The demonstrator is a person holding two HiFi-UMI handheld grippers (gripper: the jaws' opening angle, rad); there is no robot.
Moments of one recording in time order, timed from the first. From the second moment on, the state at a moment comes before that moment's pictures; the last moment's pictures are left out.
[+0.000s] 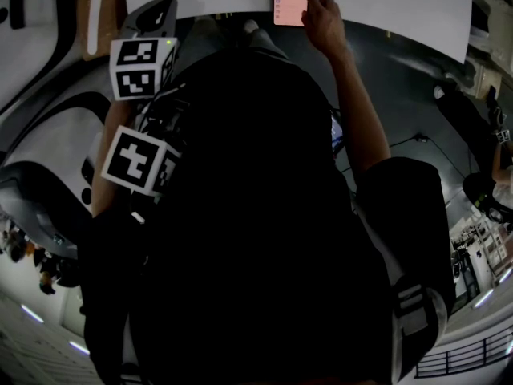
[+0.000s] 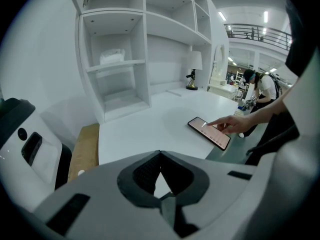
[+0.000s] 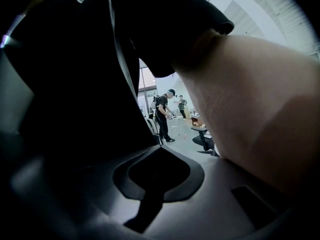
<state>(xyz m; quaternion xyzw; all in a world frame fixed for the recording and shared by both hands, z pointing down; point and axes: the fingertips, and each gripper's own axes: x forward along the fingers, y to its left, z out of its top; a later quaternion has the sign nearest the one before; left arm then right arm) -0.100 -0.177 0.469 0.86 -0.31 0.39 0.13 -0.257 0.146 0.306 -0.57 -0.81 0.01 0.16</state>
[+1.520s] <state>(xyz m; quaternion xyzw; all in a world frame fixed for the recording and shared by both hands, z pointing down) -0.105 -0.171 0.450 0.85 -0.34 0.38 0.11 -0.252 0.164 0.302 -0.56 -0.81 -0.03 0.14</state>
